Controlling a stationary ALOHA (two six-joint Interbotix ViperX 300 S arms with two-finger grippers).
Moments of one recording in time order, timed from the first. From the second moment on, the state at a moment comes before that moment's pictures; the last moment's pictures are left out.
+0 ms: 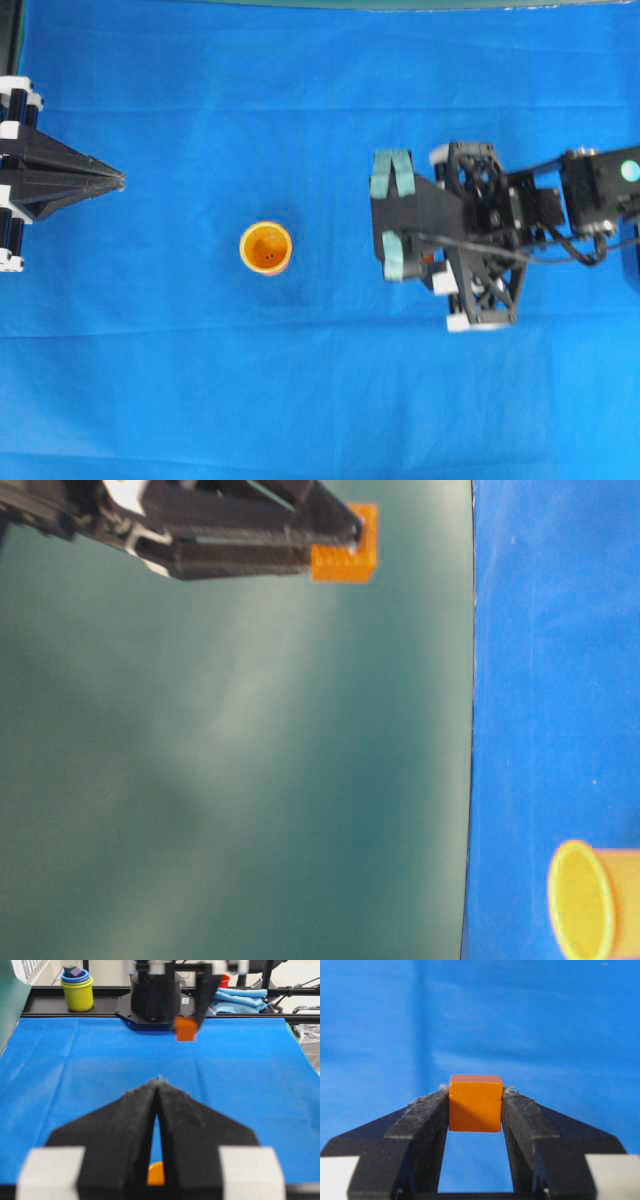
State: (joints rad) left arm 0.00 -1.03 1.12 0.02 -0.07 -0.01; right arm 0.13 -0.16 0.33 -0.03 0.90 0.11
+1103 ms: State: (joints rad) left arm 0.00 -1.07 1.11 0.02 0.01 -0.02; right arm 0.49 -0.01 0.11 -0.03 0.89 0.40
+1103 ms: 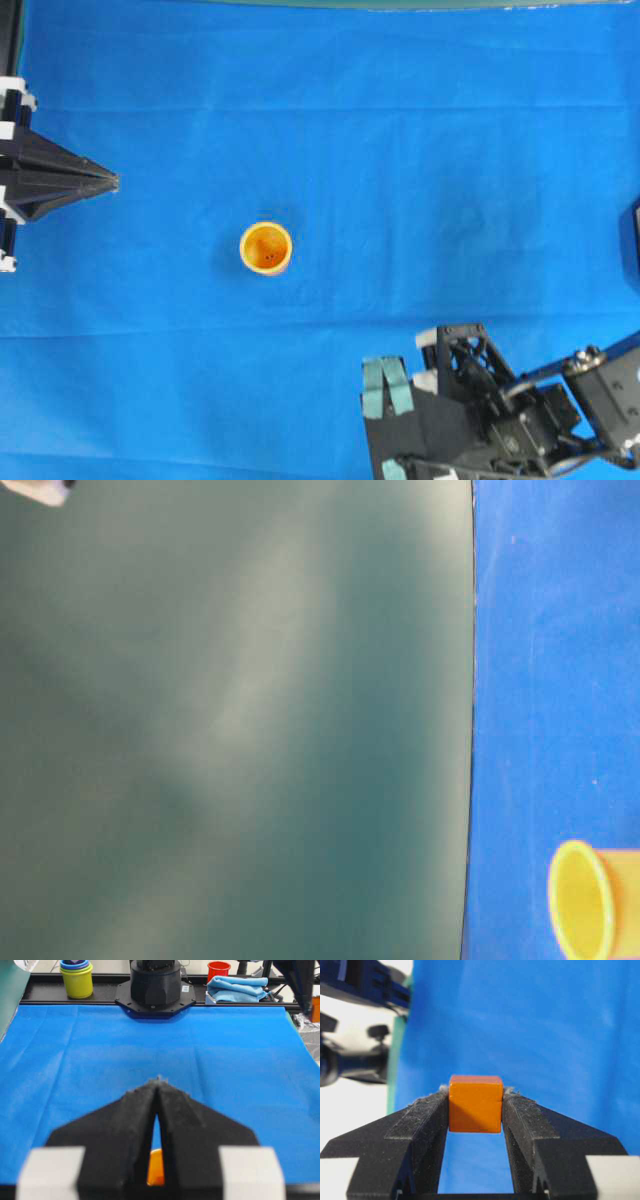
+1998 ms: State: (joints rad) left arm 0.00 -1.10 1.10 0.02 0.06 -0.03; right arm 0.53 0.01 0.08 -0.07 0.90 0.45
